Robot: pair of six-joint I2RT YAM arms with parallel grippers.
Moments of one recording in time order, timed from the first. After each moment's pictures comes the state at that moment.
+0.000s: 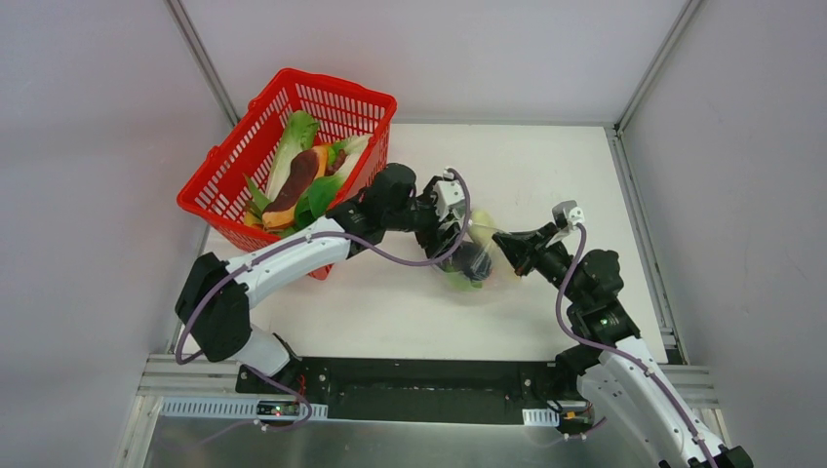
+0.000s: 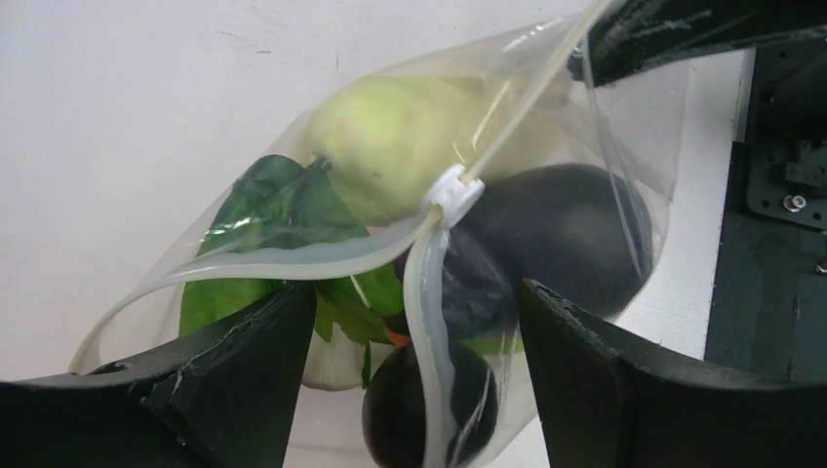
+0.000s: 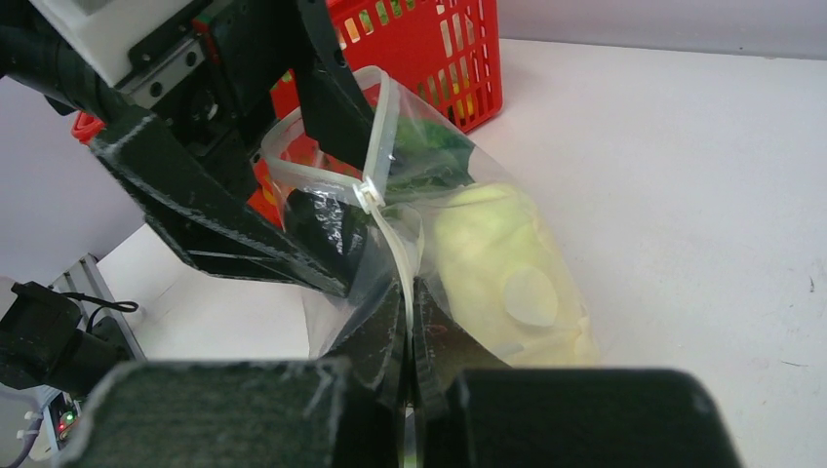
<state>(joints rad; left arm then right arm) -0.80 1.52 1.18 -0.12 0.43 0.23 0.41 0.53 0.39 0.16 -0.36 0.34</state>
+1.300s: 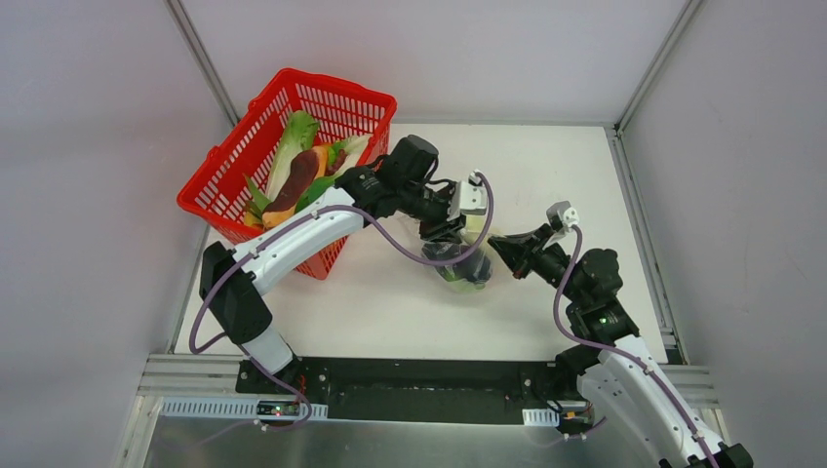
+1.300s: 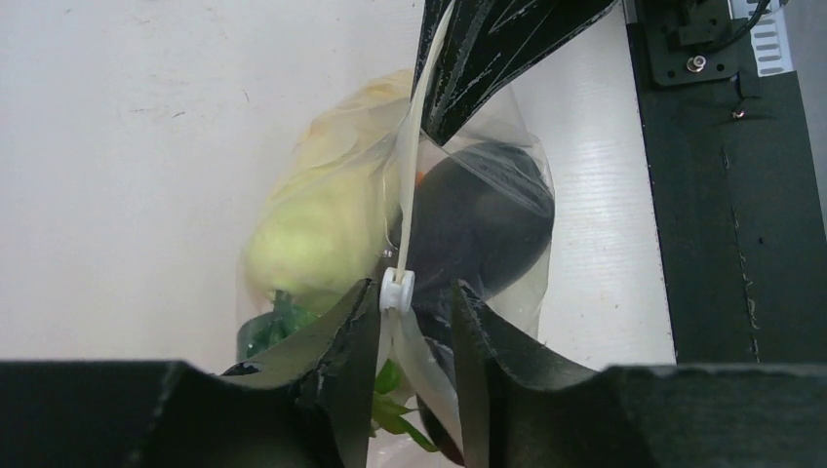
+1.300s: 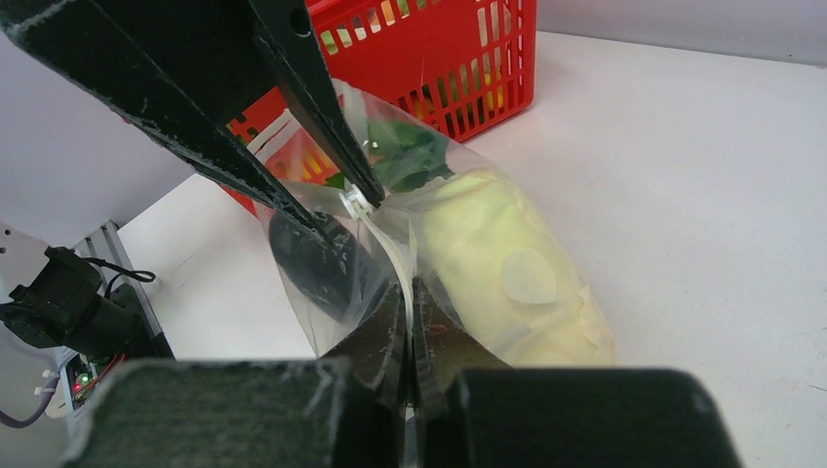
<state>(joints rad) -0.82 1.64 1.58 -0.65 0.62 0.59 0.41 0.54 0.39 0.18 -0.43 0.32</state>
